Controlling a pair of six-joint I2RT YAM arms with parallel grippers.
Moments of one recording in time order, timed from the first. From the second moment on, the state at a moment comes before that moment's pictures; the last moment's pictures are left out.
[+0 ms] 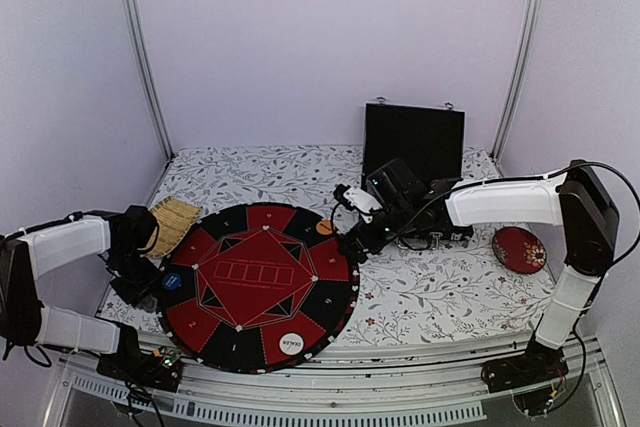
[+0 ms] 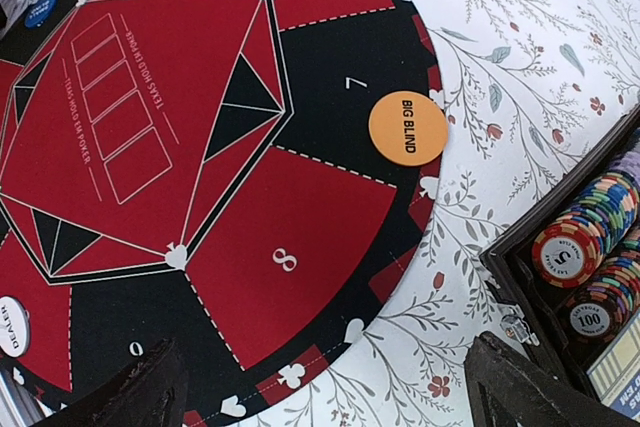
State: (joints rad) left arm -0.08 1.21 0.59 -0.94 -0.21 -1.10; right arm 0.83 1.79 1.19 -0.26 -0.09 -0.06
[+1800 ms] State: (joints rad) left arm -1.28 2.06 1.44 -0.60 -0.19 -0.05; right arm 0.49 1.27 0.64 -0.26 -0.49 0.32
